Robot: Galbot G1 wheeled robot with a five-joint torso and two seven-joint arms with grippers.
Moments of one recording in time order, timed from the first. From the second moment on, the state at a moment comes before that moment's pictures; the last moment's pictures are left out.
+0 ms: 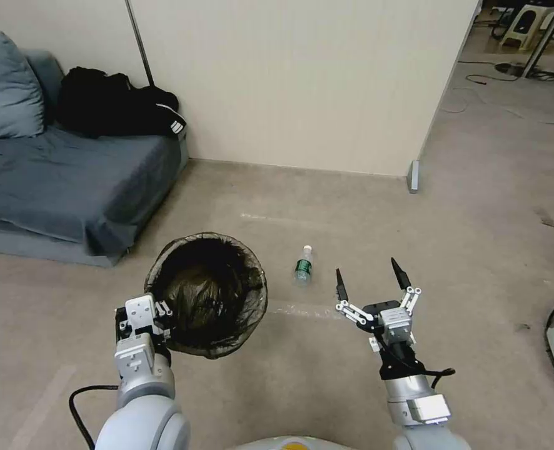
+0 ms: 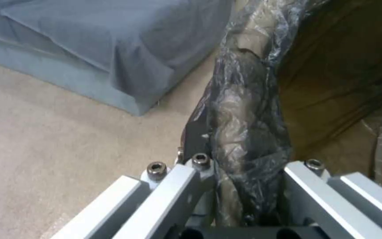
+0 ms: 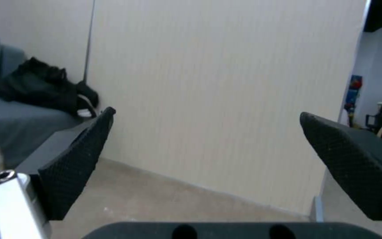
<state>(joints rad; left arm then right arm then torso) 1.70 -1.50 -0.44 -2.36 -0.07 0.45 -0.52 -1.71 1.61 0.46 2.13 -0.21 0.42 -0.08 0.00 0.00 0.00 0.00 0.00</state>
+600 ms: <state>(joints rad) 1.67 -1.48 -0.44 -2.32 -0.17 0.43 -0.52 -1.26 1.43 0.24 1.93 0.15 -0.01 0.18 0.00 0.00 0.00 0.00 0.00</state>
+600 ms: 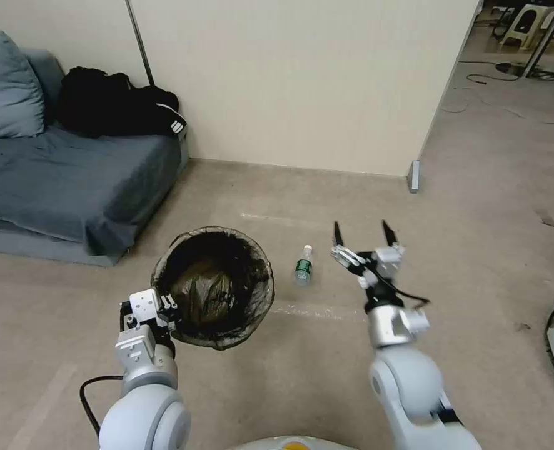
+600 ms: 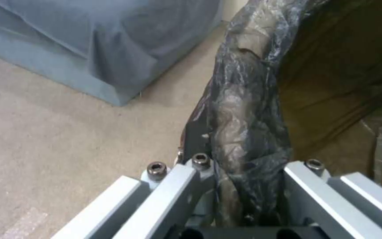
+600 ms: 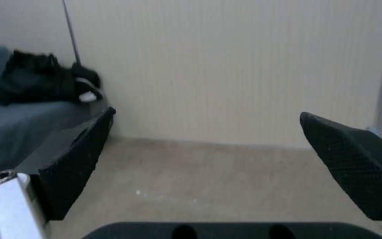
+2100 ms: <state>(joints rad) 1.78 -1.48 -0.50 -2.41 -0.17 0.43 -0.53 -0.59 1.61 0.06 0.72 0.29 -0.22 0.23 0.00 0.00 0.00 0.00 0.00</state>
